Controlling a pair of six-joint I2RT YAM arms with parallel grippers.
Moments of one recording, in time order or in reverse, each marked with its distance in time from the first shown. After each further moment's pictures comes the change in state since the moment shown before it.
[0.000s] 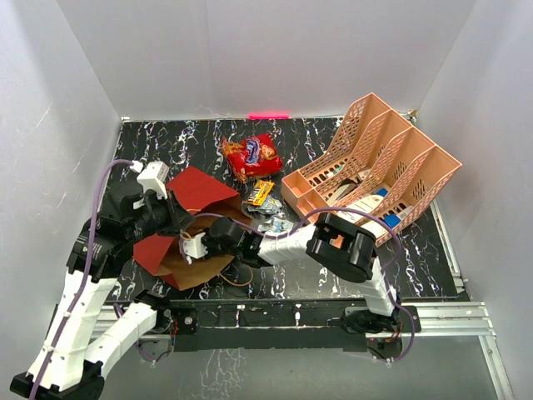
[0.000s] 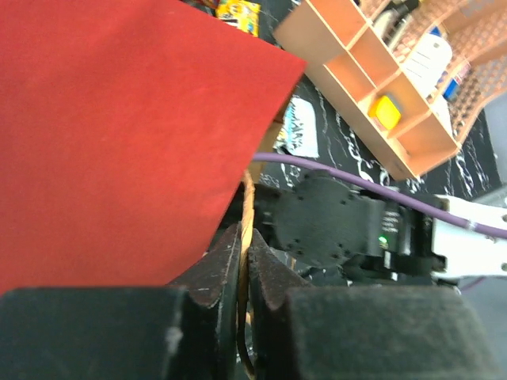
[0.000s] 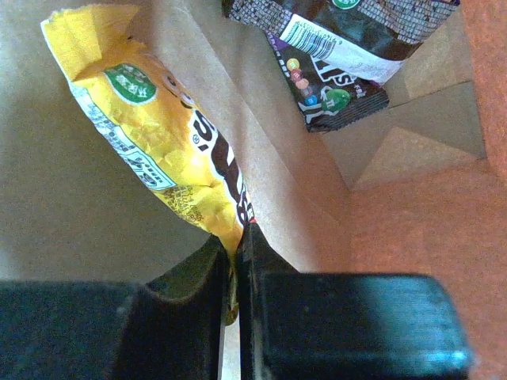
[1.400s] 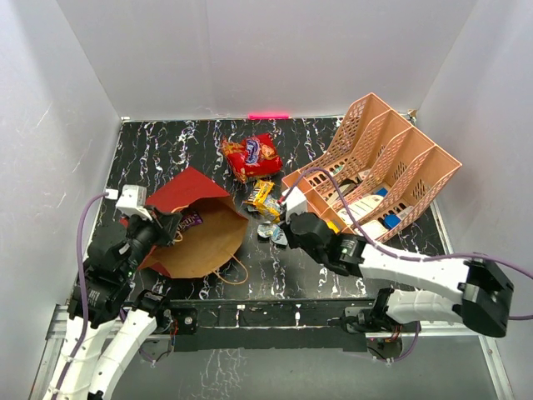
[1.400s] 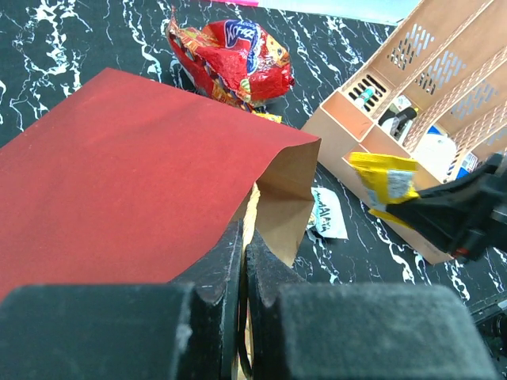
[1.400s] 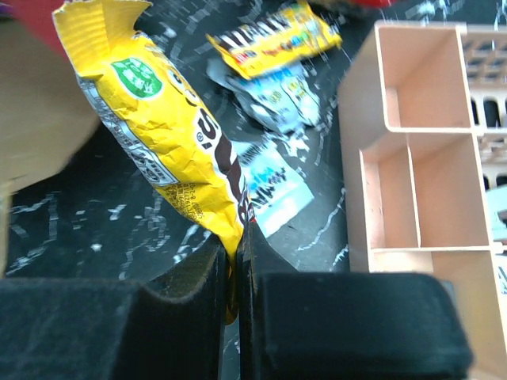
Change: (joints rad) left arm 0.000 -0.353 -0.298 0.300 -0.210 0.038; right arm -0.097 -0.988 -0.533 -0.479 0.380 1.070
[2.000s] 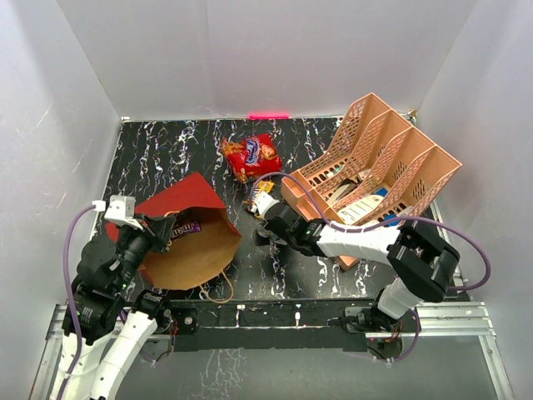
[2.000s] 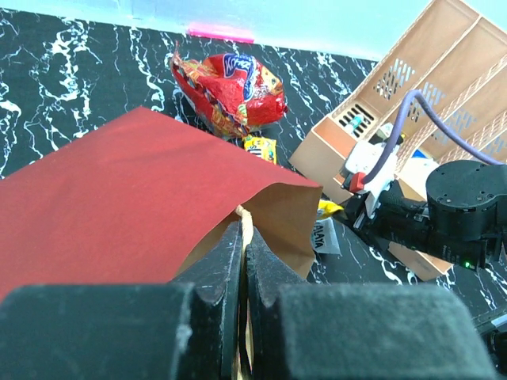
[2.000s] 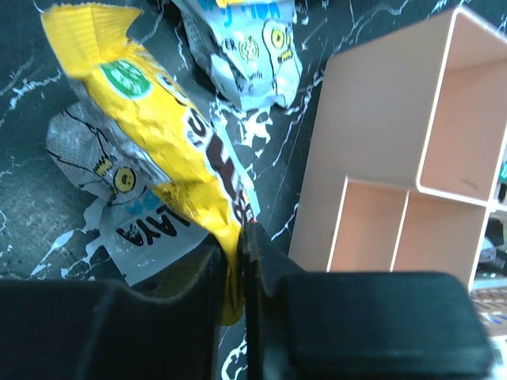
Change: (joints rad) left arm 0.000 -0.103 -0.011 0.000 -0.019 -0.009; right arm -0.119 0.452 0.142 -0.034 -0.002 -0.356
